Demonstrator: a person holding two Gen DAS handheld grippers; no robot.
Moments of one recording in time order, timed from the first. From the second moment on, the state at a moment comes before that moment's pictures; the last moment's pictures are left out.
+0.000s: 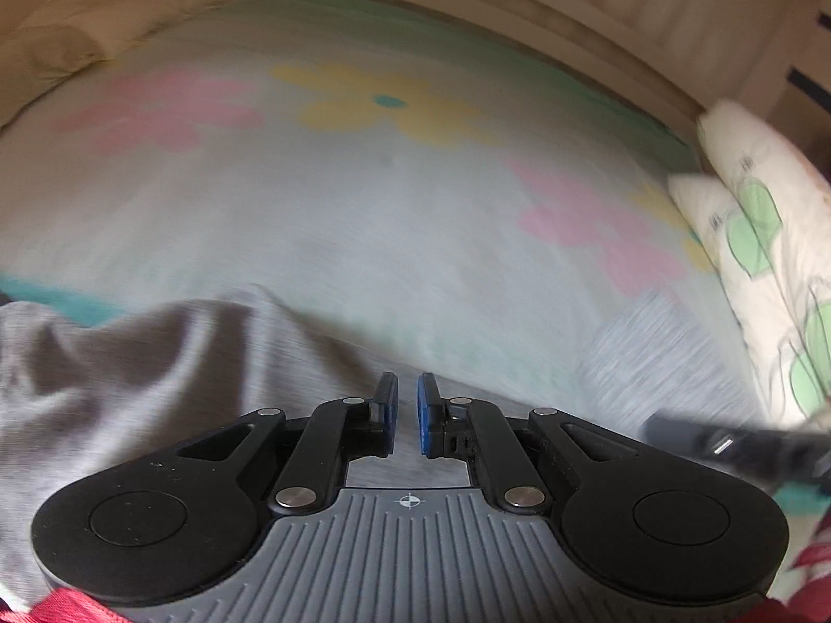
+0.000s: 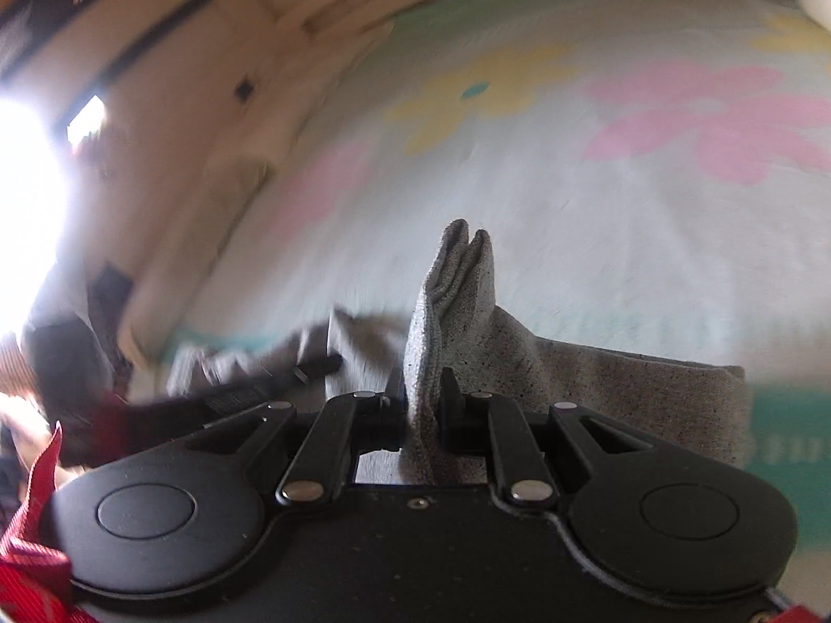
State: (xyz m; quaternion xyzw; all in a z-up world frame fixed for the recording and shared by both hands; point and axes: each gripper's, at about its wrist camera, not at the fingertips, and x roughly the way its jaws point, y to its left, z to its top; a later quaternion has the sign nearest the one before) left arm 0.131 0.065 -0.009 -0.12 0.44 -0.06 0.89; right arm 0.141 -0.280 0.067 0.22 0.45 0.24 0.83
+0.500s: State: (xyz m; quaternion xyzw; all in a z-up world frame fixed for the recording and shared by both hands) left arm 0.126 0.108 -0.010 -0.15 0.44 -0.04 0.88; right arm 0.148 -0.195 0.045 0.14 0.50 0.31 0.80
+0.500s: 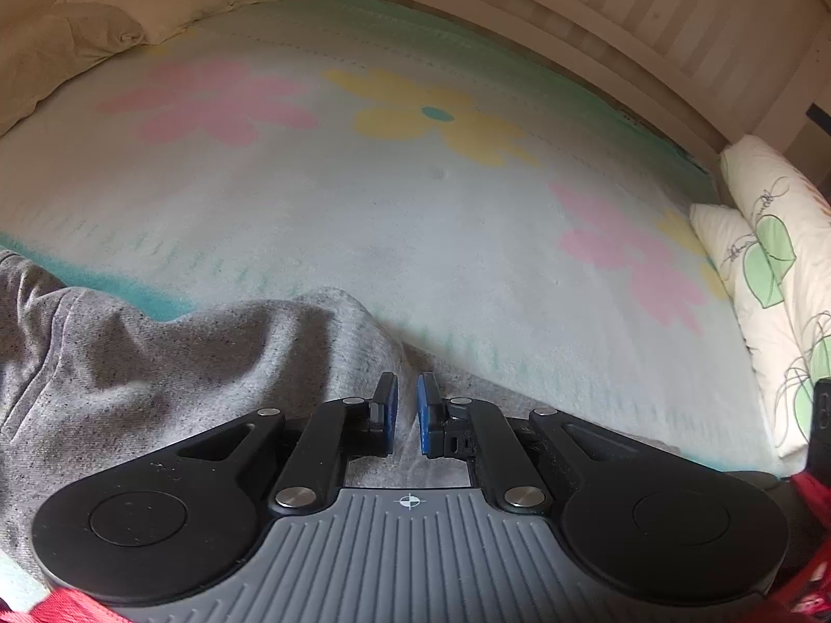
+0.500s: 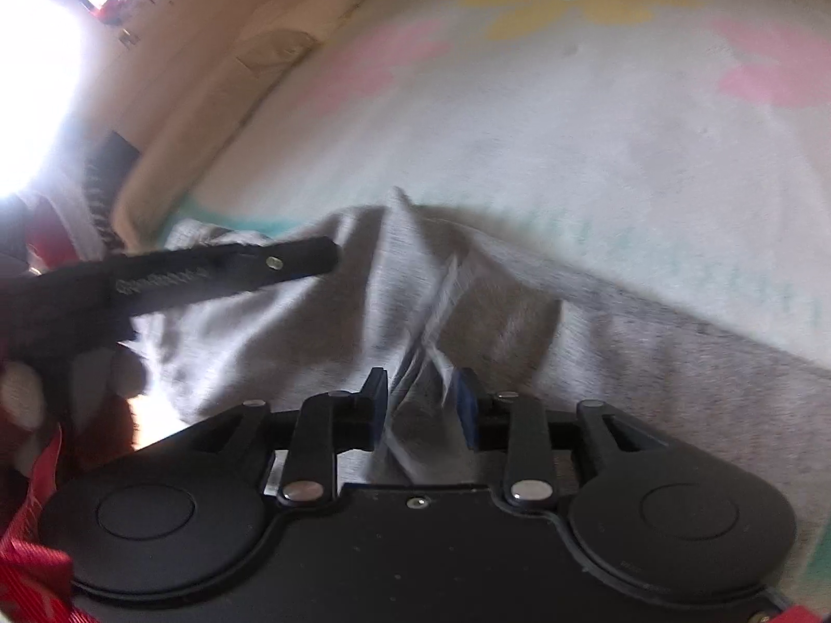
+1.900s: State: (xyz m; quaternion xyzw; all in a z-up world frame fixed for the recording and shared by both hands) left arm 0.130 0.045 -0.085 -0.03 0.52 -0.15 0.84; right arm 0.138 -0.309 0.040 0.19 0.49 0.22 0.82
